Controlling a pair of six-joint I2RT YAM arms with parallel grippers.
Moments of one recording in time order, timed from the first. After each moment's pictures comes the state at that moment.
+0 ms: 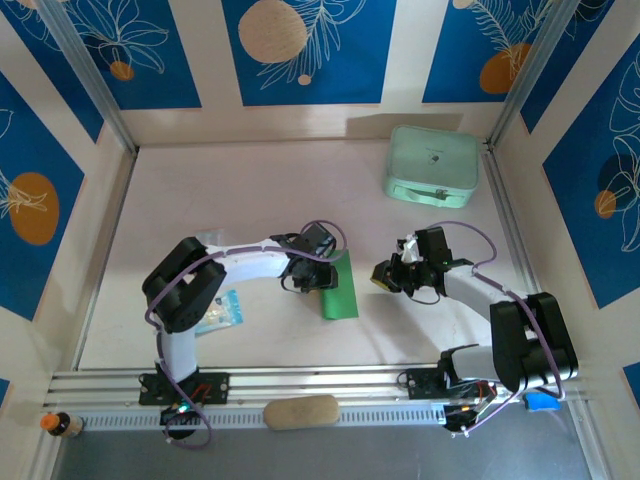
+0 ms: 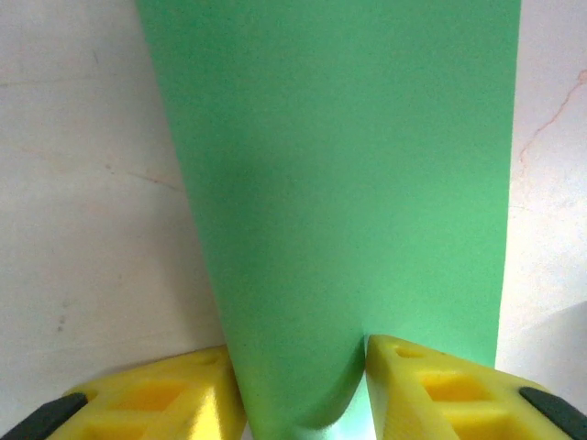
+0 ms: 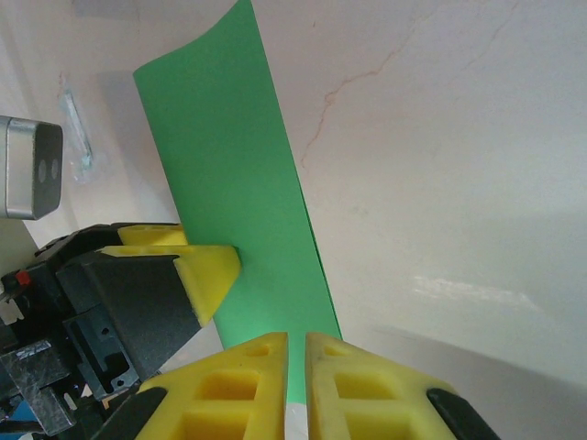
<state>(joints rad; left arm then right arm) -0.84 1.89 1.15 -0.45 0.18 -0.83 0.21 1.31 0.52 -0.23 -0.68 0.74</state>
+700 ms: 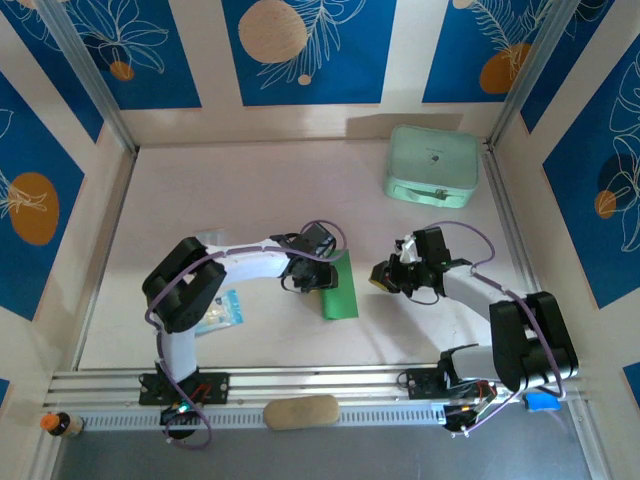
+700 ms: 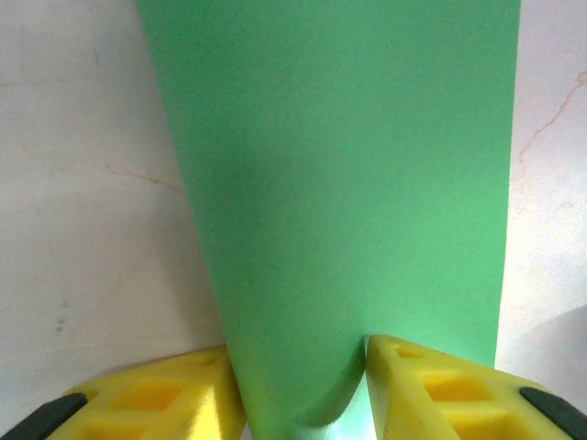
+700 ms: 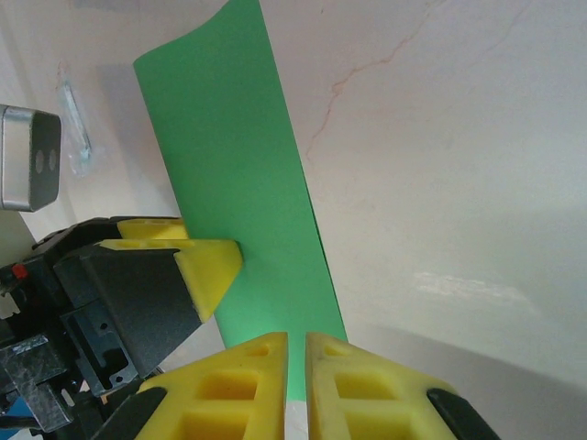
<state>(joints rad) -0.84 1.89 1.15 -0.45 0.18 -0.83 0.23 1.32 0.52 -0.22 -0.68 0.74</state>
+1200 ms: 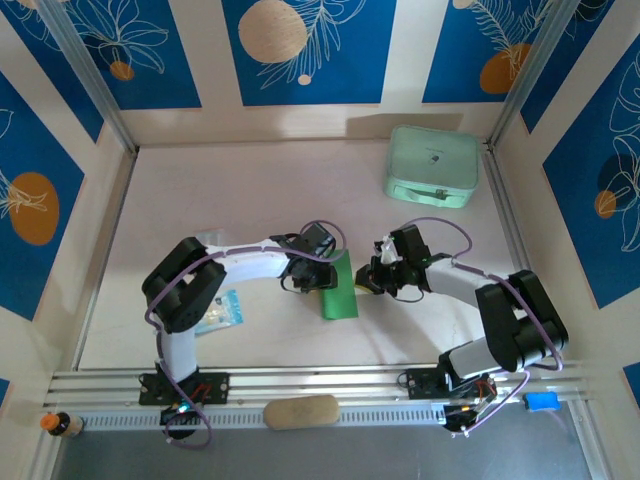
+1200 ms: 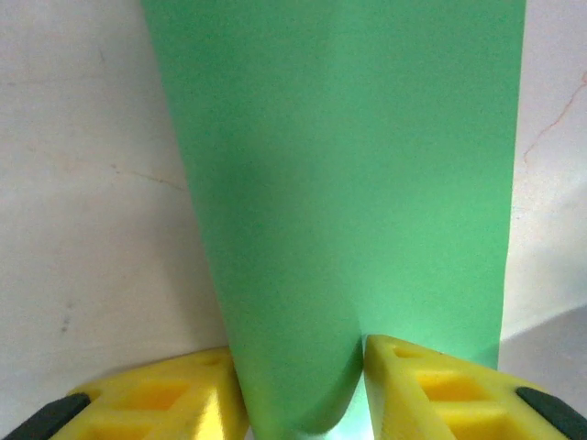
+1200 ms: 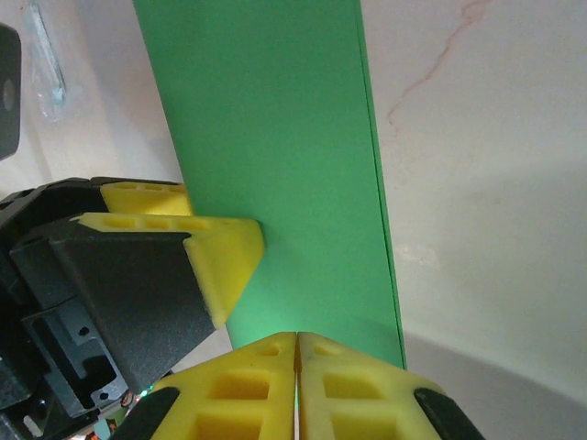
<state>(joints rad) -0.84 1.89 1.15 -0.44 0.18 -0.83 0.37 1.44 0.58 -0.17 -0.66 0.75</state>
